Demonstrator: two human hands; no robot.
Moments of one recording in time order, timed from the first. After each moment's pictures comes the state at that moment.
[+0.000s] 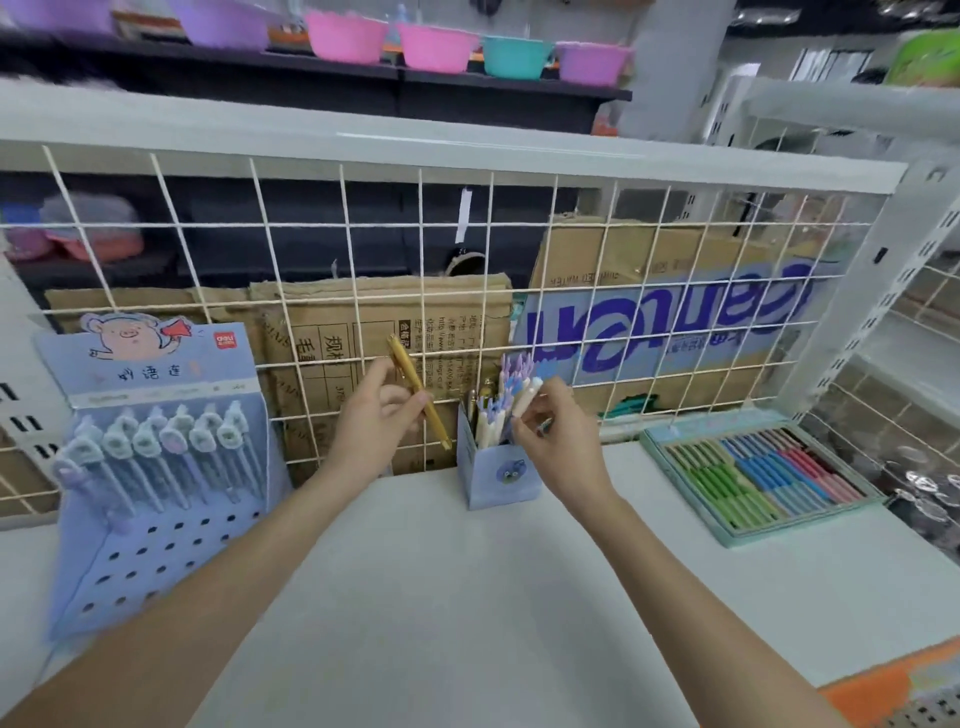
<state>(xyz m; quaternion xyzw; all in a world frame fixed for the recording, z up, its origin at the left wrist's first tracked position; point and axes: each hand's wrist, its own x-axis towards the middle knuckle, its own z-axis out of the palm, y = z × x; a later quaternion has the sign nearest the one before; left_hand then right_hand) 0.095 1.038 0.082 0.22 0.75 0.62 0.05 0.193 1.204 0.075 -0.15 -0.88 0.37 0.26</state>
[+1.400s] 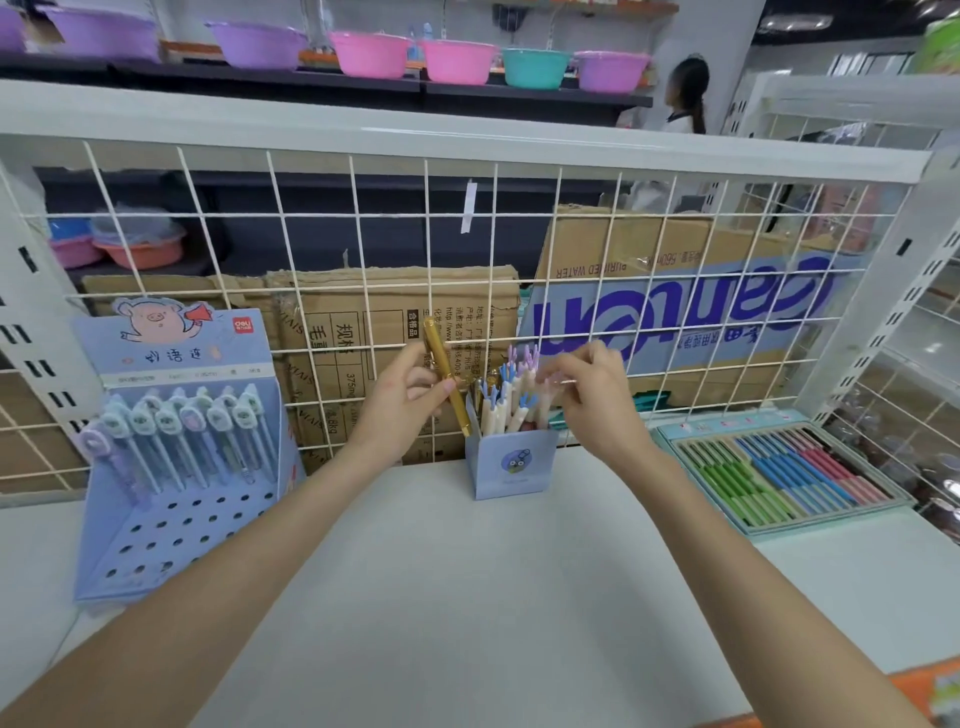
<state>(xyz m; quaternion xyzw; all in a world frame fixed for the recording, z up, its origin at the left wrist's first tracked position) 0.104 1.049 0.084 0.27 0.74 0.62 0.04 0.197 1.233 0.100 -0.11 -0.94 0.20 0.25</state>
